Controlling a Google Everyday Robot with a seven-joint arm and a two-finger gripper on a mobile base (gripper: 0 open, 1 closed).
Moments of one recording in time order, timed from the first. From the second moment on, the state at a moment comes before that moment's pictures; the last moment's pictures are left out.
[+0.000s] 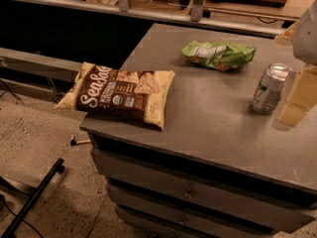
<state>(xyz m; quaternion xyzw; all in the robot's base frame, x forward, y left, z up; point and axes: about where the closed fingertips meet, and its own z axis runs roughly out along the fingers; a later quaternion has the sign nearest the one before) 0.438 -0.216 0.979 -0.60 0.78 -0.04 0.16</state>
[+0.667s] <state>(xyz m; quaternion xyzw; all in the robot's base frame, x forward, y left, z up) 0.458 -0.213 0.983 -0.61 0.77 -0.06 0.17</state>
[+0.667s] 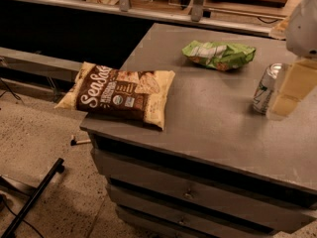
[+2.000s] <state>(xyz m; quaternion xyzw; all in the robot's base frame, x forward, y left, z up) 0.655 -0.195 0.960 -0.61 0.74 -0.21 0.15</state>
